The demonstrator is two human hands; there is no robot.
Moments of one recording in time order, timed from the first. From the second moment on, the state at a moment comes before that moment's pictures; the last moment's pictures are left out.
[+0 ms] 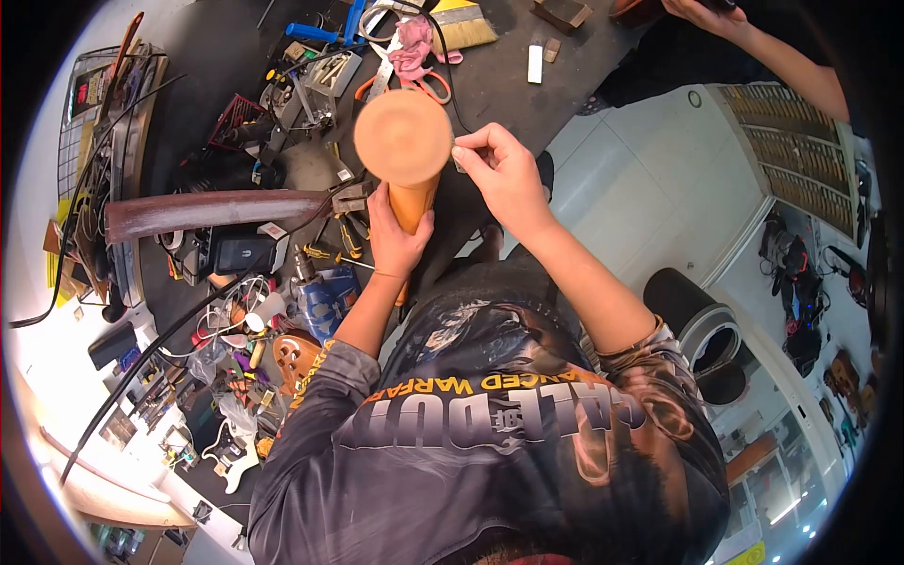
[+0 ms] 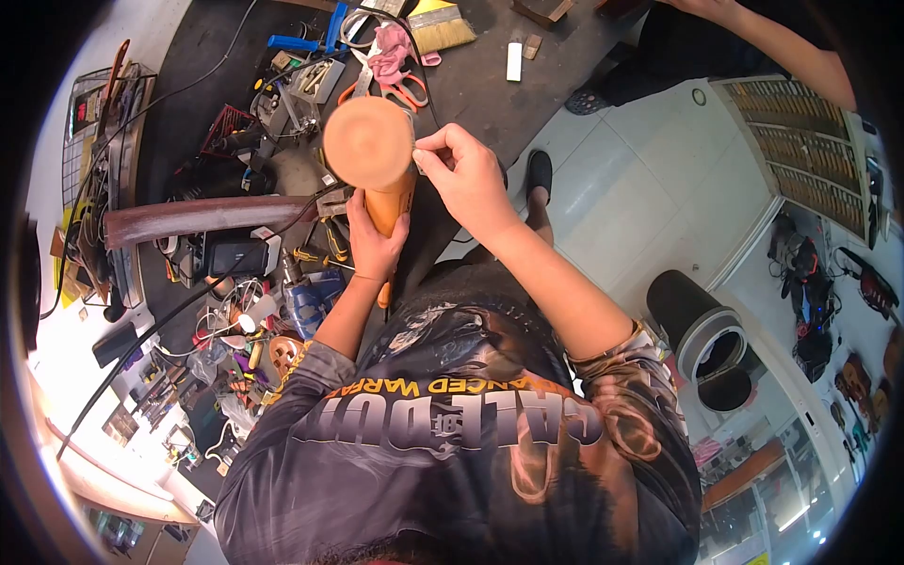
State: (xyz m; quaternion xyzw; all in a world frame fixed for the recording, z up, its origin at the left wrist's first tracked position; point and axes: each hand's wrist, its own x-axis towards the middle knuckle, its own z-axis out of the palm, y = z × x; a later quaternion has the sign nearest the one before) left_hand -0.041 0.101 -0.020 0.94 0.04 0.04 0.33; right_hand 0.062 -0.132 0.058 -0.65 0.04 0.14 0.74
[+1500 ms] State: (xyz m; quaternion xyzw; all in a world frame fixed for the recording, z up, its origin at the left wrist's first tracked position) left_hand -0.041 0.100 -0.022 0.94 0.04 0.04 0.33; right_hand 0.045 -0.117 0.041 -0.62 0.05 0.10 0.78
